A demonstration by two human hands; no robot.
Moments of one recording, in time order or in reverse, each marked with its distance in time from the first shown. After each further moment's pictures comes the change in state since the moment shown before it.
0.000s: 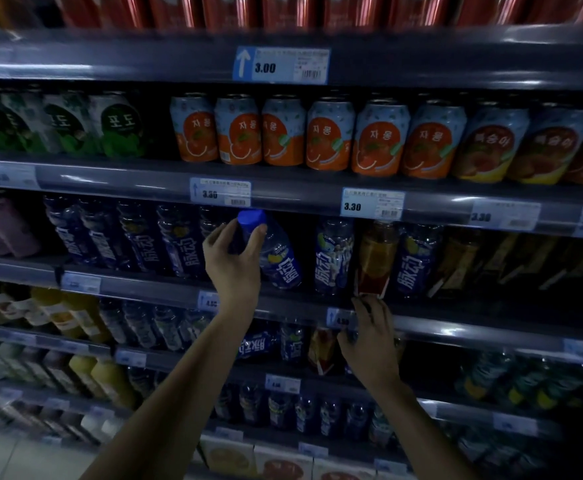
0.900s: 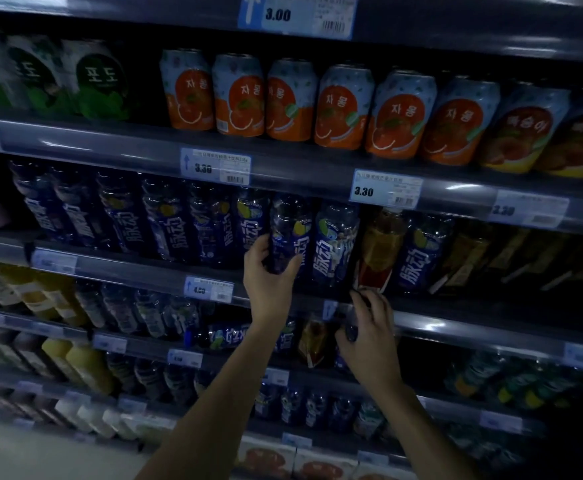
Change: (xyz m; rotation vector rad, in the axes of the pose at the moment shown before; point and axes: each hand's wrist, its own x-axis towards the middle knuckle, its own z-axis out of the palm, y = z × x) left_hand -0.031 -0.085 0.046 0.016 -0.181 -0.104; right_hand -0.002 0.006 0.002 -0.051 -0.043 -0.012
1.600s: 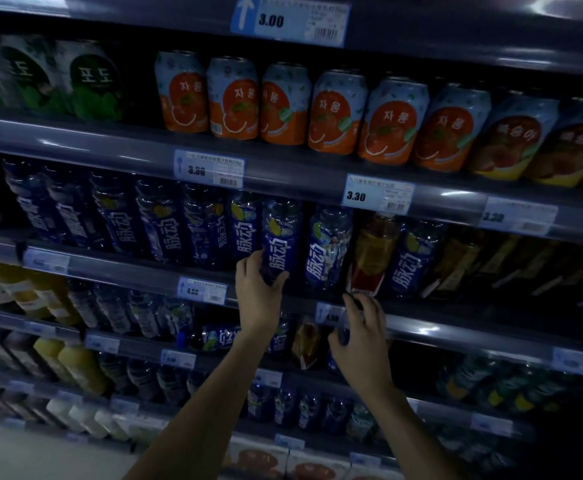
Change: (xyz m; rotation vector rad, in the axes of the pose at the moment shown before) left_hand 0.001 -0.018 -0.002 0.310 -0.016 0.068; right_hand 0.000 0.004 0.002 -0.039 -0.026 0.018
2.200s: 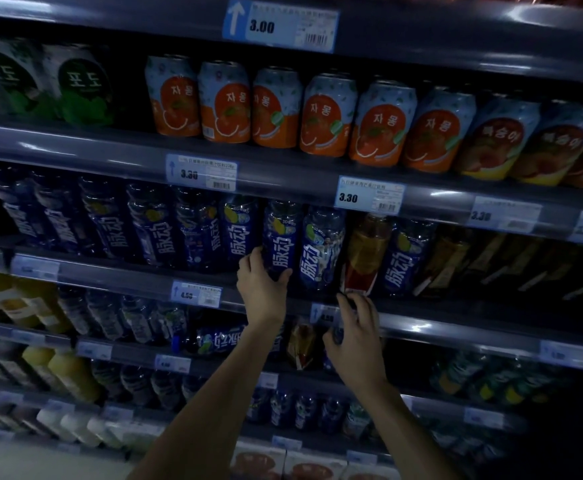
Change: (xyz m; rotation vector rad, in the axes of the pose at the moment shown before) left_hand 0.006 0.014 0.014 0.093 -0.013 -0.040; right_hand 0.000 -0.001 0.002 -0.014 -0.009 0.004
